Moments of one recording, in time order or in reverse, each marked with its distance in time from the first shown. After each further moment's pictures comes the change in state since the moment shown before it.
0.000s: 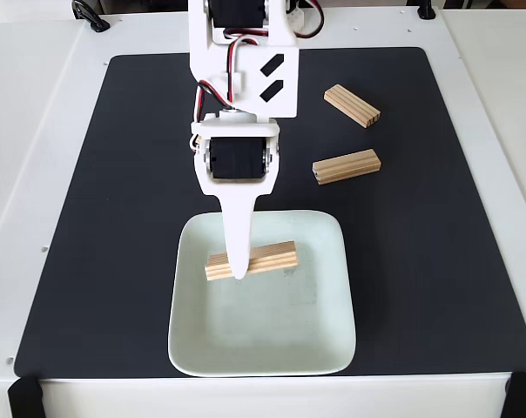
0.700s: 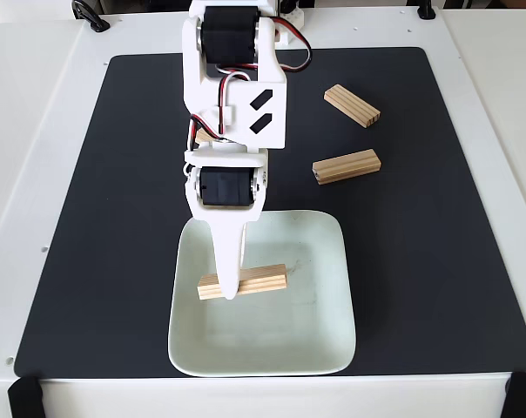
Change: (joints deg) arm 1.0 -4.9 -1.5 -4.9 2.4
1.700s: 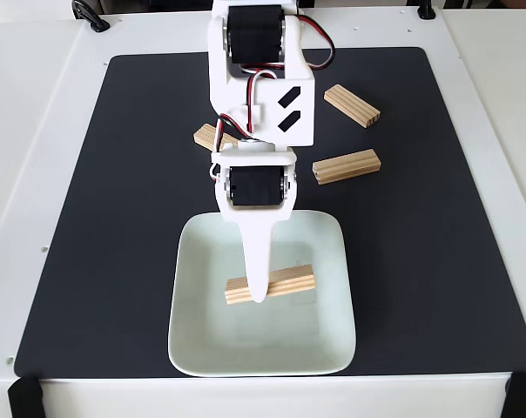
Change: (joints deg) arm -2.9 0.0 -0.1 -1.6 0.1
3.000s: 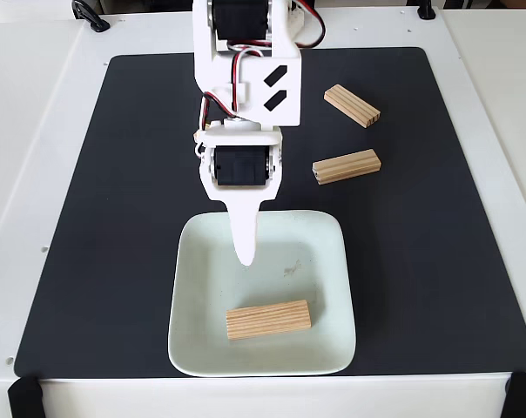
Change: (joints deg) arm 1.2 10.4 11.0 3.1 -1.9
